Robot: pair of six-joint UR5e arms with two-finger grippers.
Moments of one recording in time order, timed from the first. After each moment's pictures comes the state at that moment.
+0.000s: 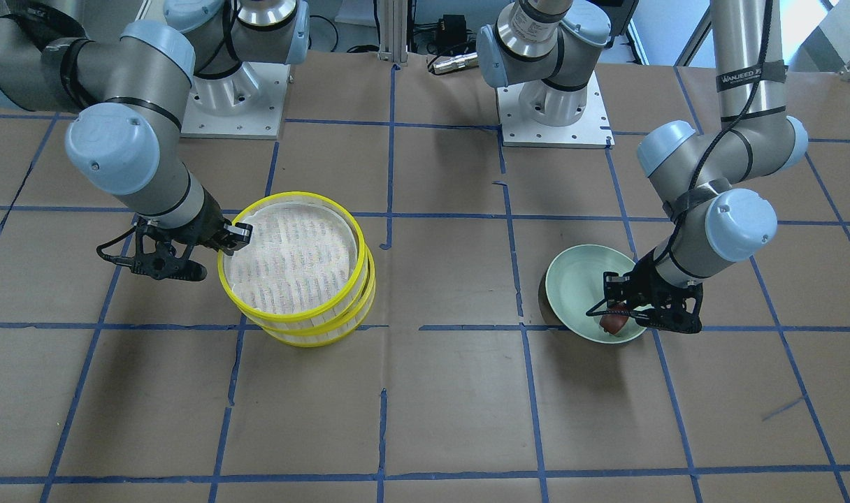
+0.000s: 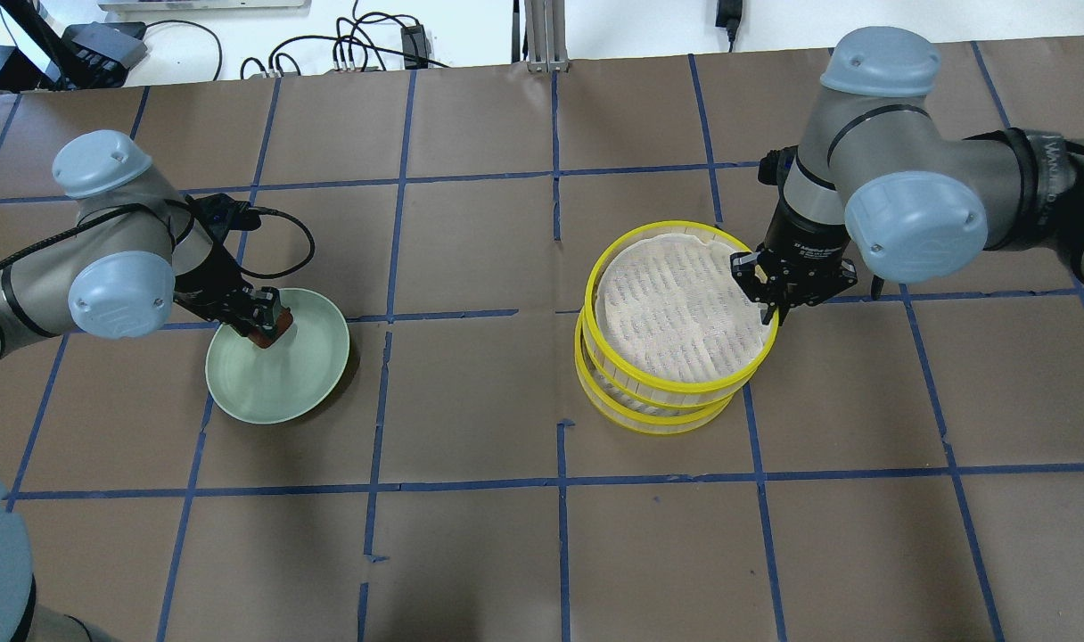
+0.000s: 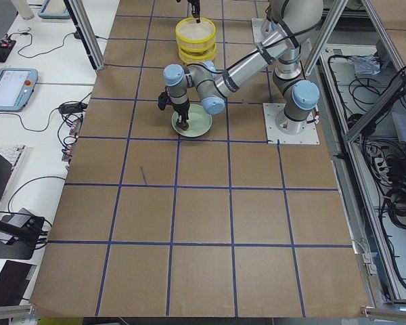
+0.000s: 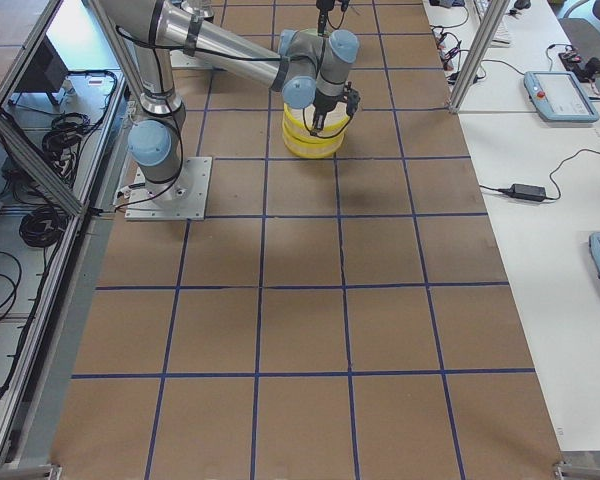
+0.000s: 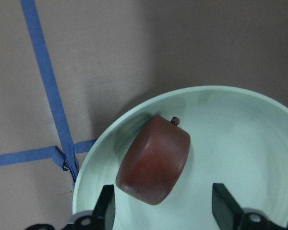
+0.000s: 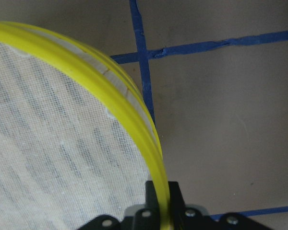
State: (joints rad) left arm -1.25 -1.90 -1.94 -0.99 1.57 0.46; right arm 1.54 -1.40 1.85 -1.82 -1.55 0.09
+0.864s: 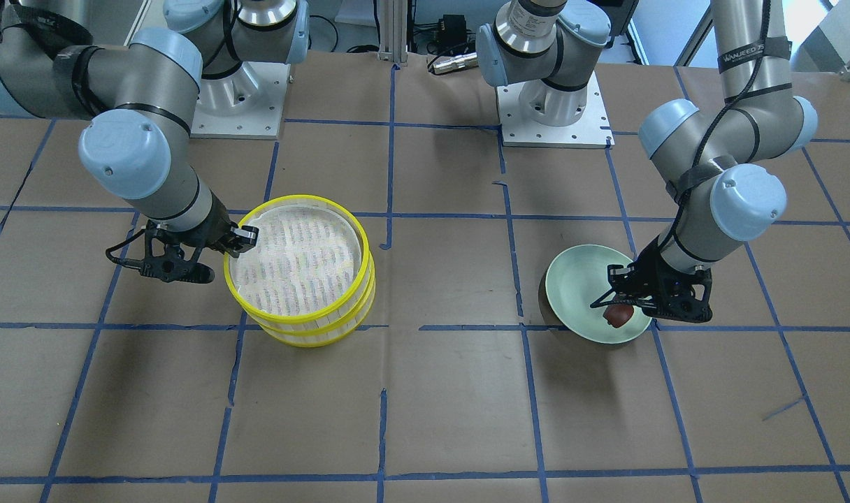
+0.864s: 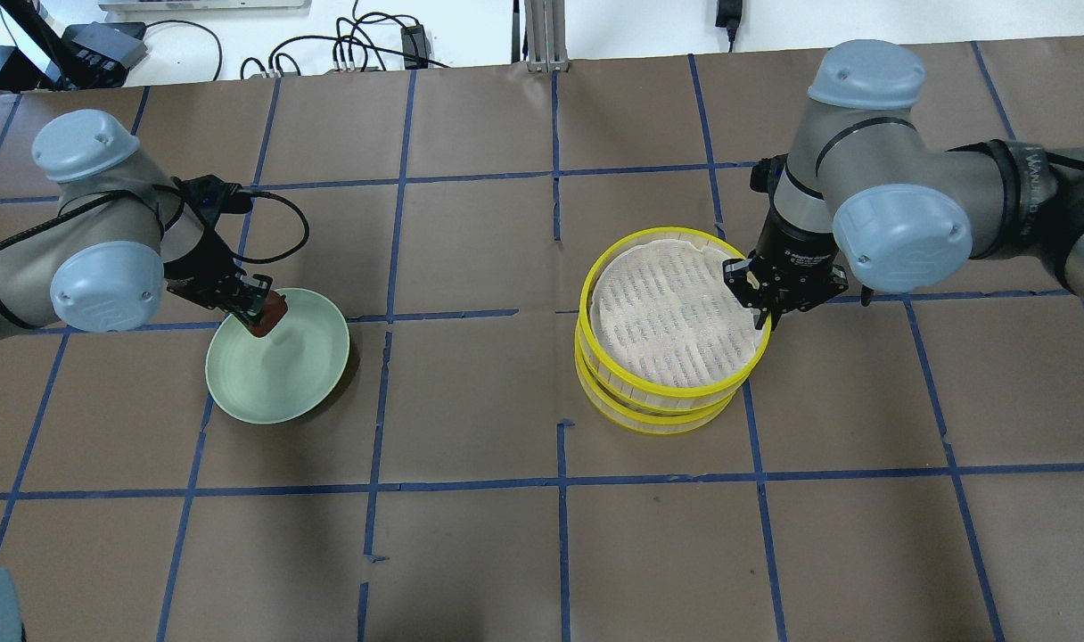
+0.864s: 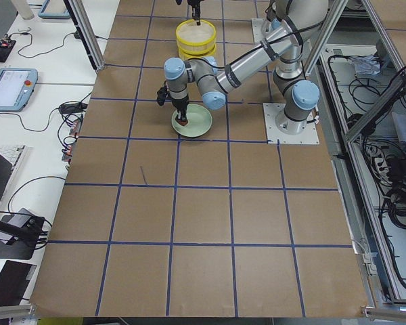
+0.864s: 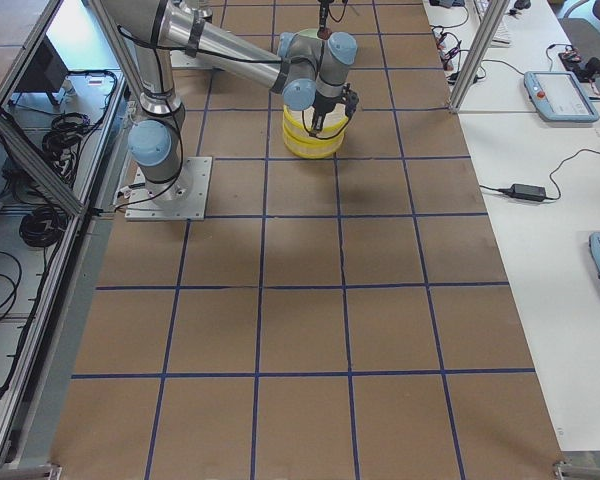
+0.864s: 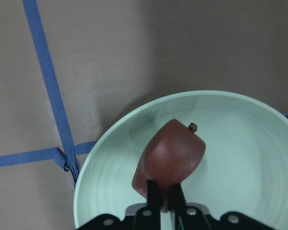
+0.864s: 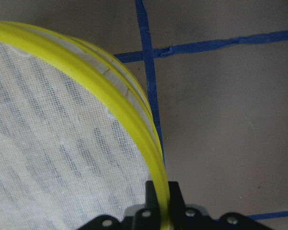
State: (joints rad) left arm -1.27 -1.83 -1.93 -1.02 1.58 0.43; right arm 1.55 -1.39 1.86 -1.84 -1.55 0.10
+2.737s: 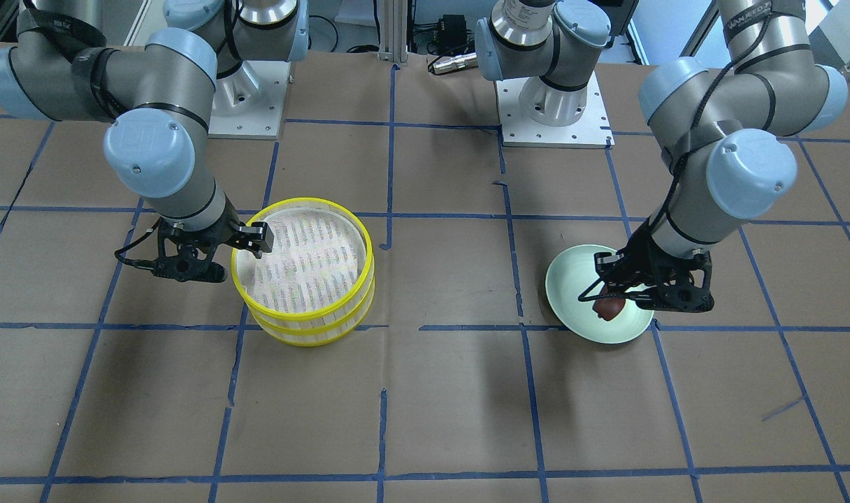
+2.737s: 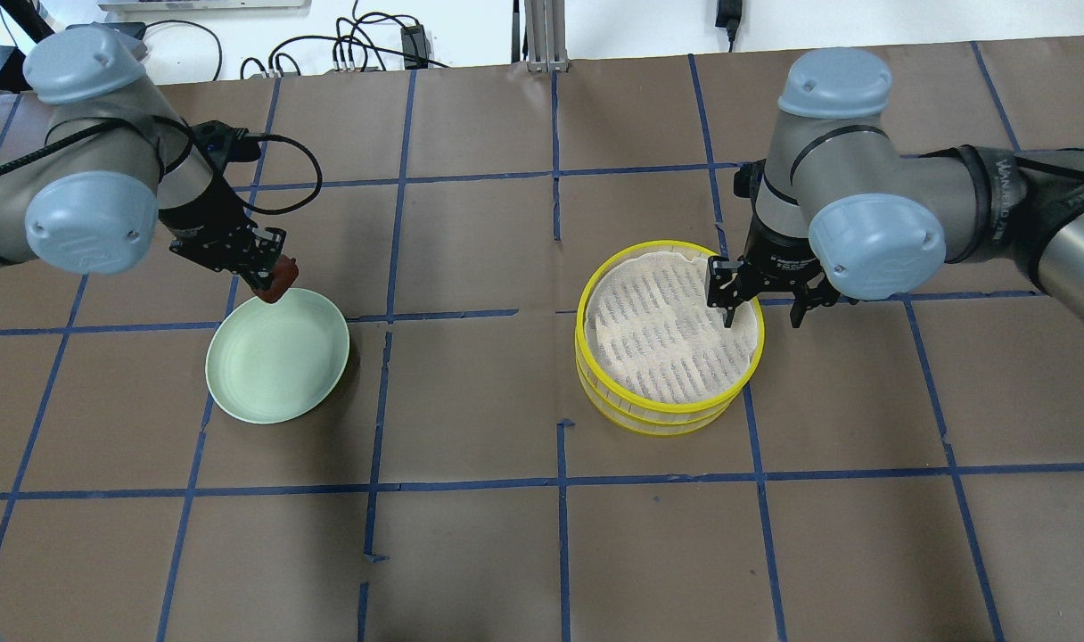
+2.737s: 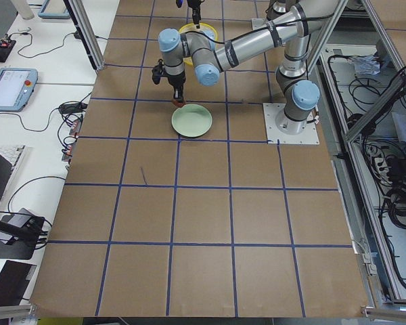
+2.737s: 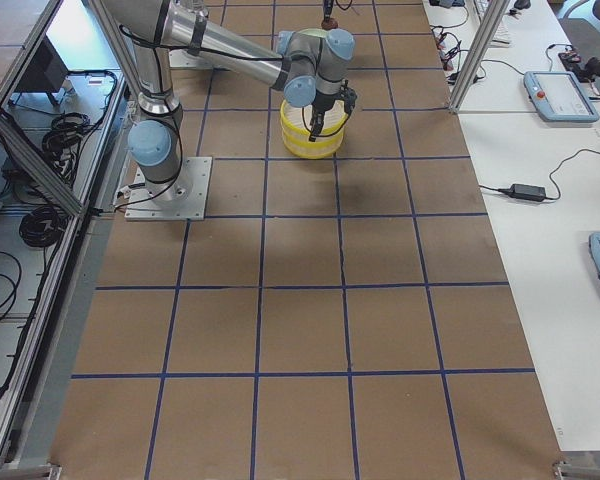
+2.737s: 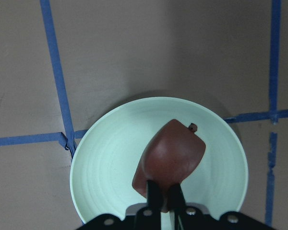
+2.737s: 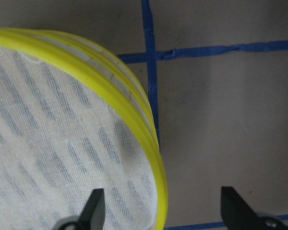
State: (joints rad) left arm -1.41 -1.78 -1.75 -1.25 1.58 0.20; right arm 1.58 -1.39 1.84 -1.85 -1.60 0.08
